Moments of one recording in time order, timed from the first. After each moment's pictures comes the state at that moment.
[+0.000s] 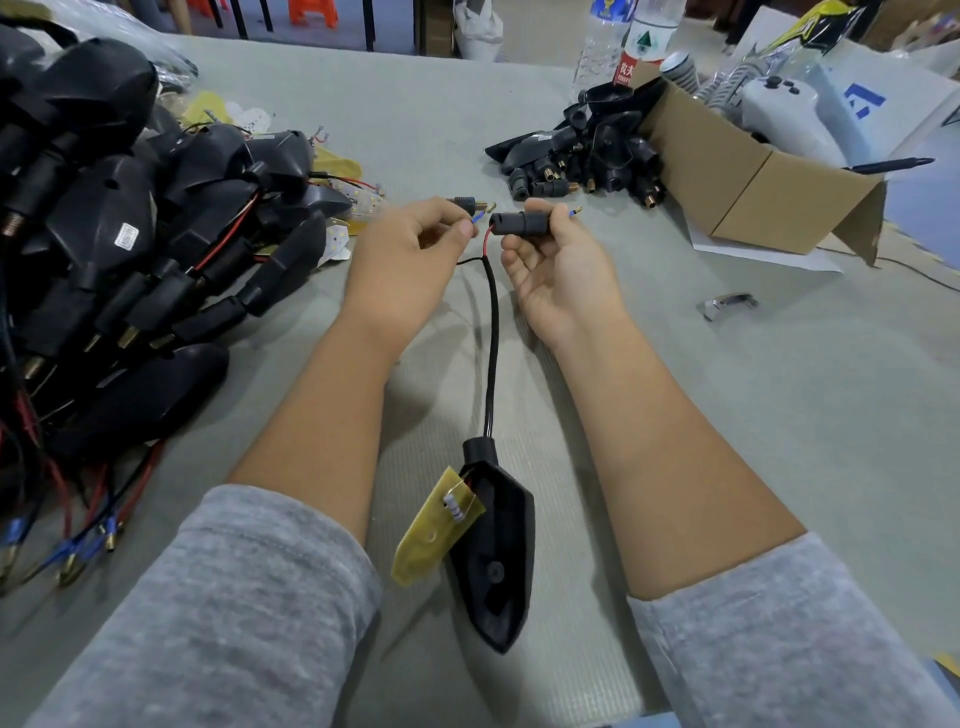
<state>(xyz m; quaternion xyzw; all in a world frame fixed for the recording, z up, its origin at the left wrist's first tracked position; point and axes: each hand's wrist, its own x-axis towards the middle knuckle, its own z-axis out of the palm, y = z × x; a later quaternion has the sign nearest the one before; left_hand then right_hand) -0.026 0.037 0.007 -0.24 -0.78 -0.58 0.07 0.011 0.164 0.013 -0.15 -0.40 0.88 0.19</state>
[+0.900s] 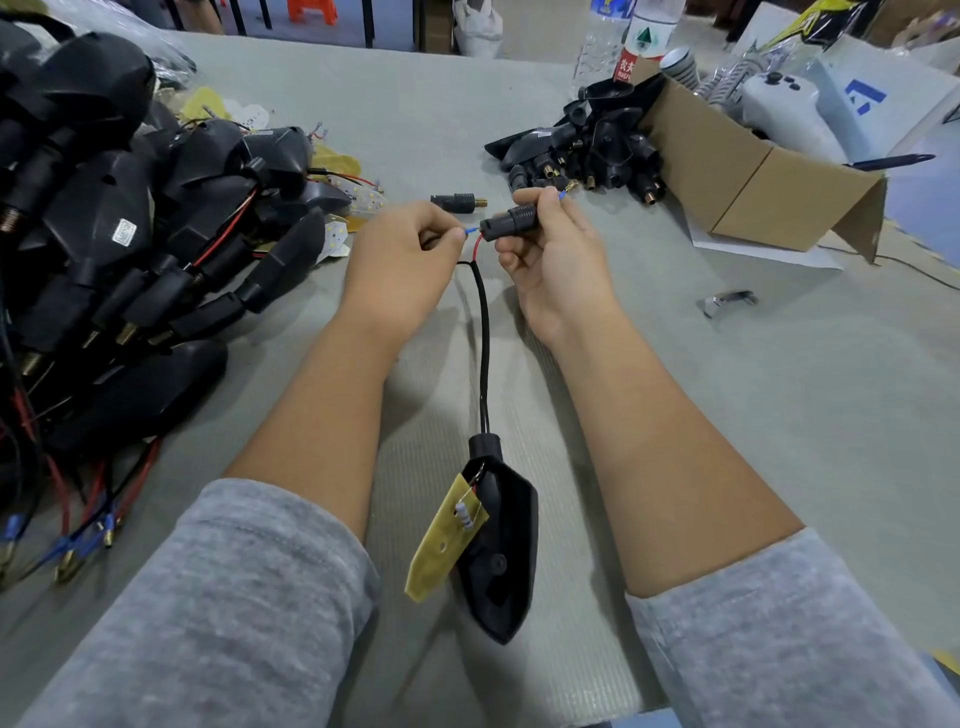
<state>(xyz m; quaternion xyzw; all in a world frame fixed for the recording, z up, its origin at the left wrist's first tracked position) -0.031 0.037 0.005 -0.20 -0.83 -0.52 0.08 0.010 0.161 0.014 -0.13 -0.51 0.82 0.21</state>
